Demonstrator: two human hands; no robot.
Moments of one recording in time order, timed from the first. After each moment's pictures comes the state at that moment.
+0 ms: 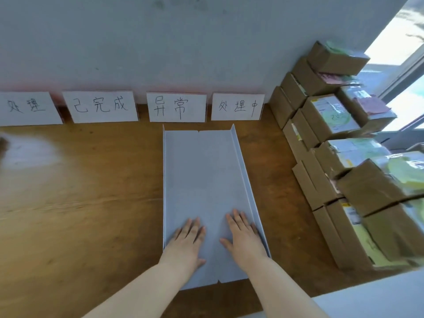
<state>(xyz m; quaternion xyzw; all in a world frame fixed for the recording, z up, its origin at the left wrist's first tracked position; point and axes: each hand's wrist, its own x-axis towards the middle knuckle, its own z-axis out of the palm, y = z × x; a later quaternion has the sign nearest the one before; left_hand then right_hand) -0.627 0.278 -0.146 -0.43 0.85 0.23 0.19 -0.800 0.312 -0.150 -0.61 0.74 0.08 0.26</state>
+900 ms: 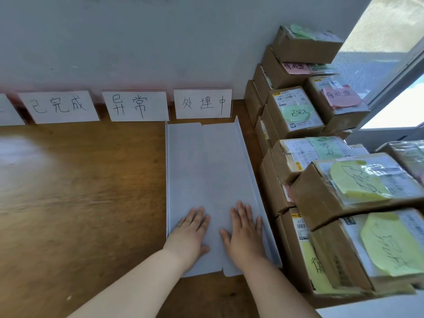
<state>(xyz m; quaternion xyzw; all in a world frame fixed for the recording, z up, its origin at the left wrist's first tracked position) -0.790 0.273 -0.144 -0.45 0.84 0.23 0.21 -0.946 0.319 -0.161 -0.61 0.76 0.01 0.23</state>
